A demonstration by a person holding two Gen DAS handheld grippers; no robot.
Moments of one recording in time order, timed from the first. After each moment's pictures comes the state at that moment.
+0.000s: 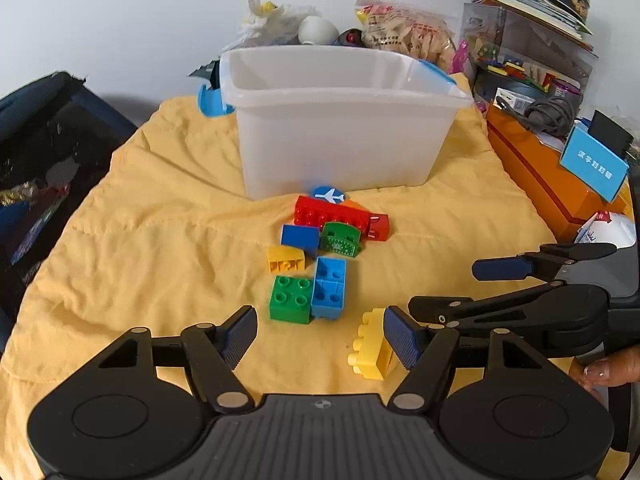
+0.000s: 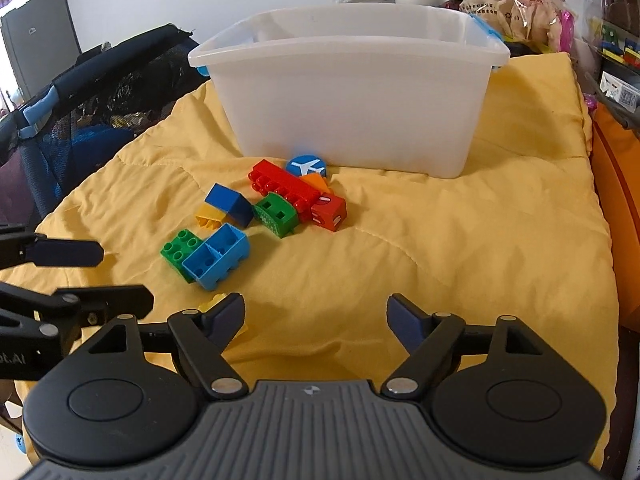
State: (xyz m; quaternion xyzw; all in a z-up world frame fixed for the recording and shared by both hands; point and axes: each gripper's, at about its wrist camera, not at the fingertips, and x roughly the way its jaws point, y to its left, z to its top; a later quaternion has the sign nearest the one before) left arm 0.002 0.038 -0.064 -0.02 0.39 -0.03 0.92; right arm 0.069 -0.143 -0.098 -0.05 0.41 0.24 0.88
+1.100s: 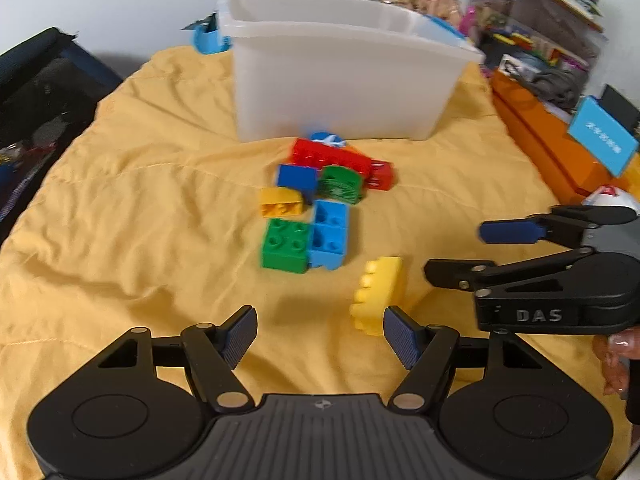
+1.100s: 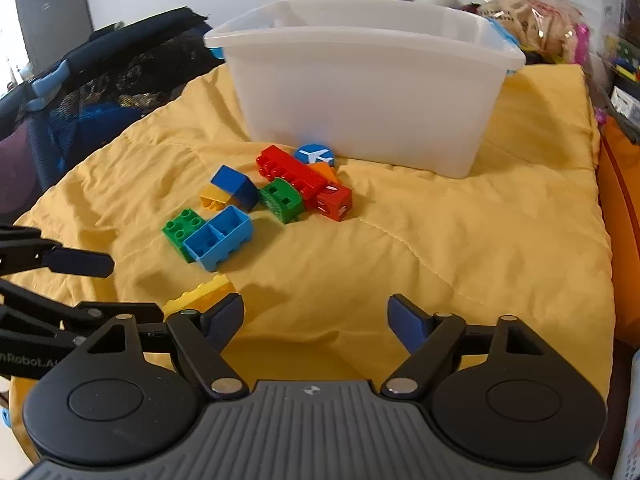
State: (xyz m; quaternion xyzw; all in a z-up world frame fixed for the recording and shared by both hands) left arm 0.007 0.043 -0.095 -0.04 0.44 -0.04 0.90; right arm 0.063 -0.141 -0.101 -0.09 0.40 0.26 0.88
